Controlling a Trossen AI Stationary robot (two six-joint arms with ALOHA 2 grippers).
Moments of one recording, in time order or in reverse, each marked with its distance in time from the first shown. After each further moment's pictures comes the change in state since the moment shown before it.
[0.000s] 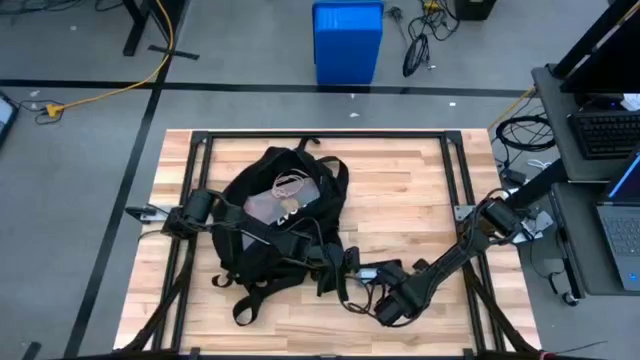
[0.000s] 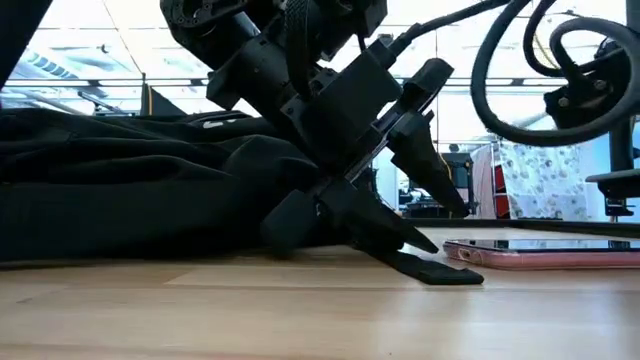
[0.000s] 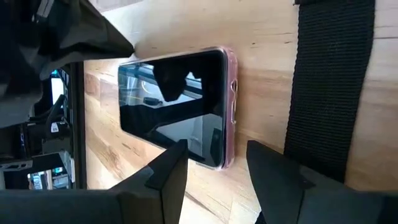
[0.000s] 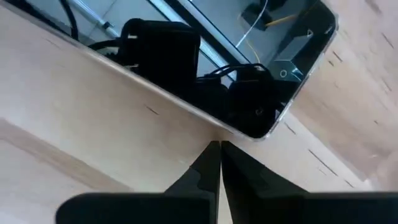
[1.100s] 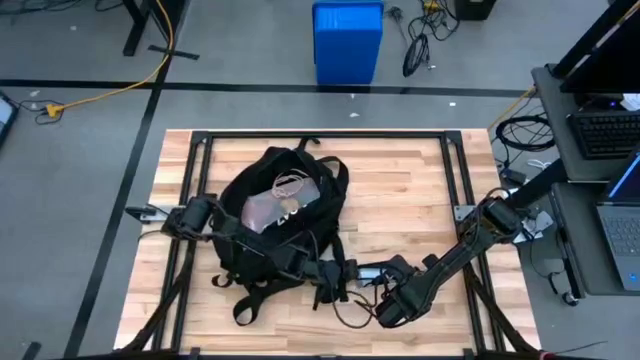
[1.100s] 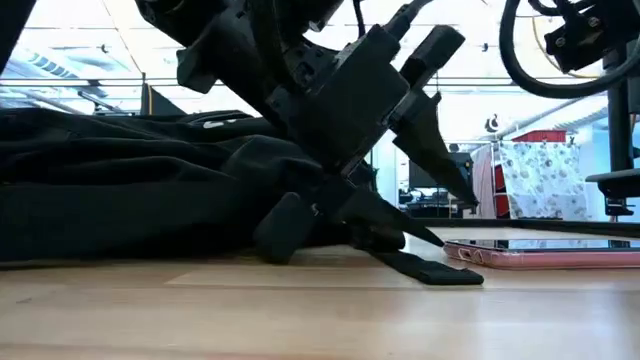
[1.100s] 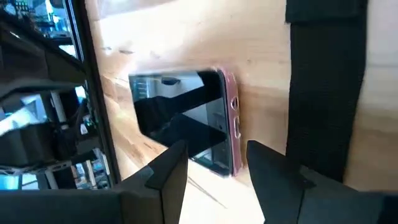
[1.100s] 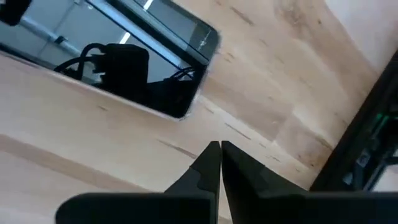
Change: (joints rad) left arm -0.126 0.003 0.021 0.007 -0.196 0.073; right arm 0.011 -0.008 0.175 -0.360 0.011 0.099
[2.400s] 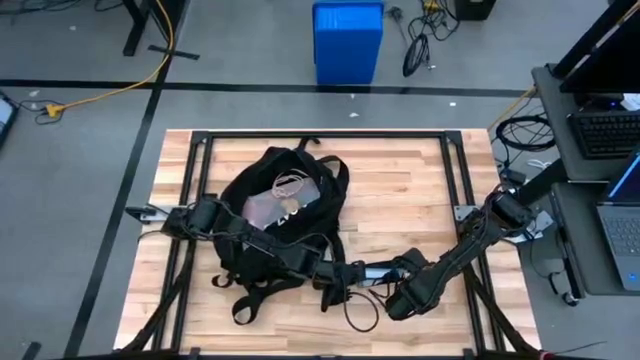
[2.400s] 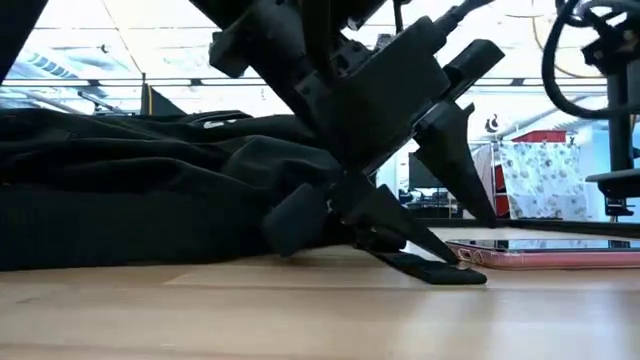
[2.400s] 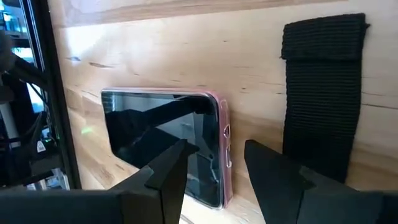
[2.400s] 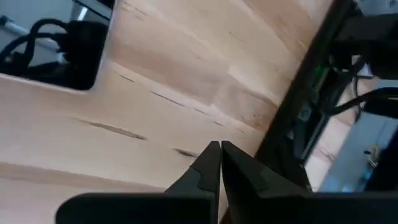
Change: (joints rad) left arm 0.043 0.072 0.174 -0.245 0.080 -0.076; right arm 0.007 -0.076 -0.091 -0.092 -0.149 0.079
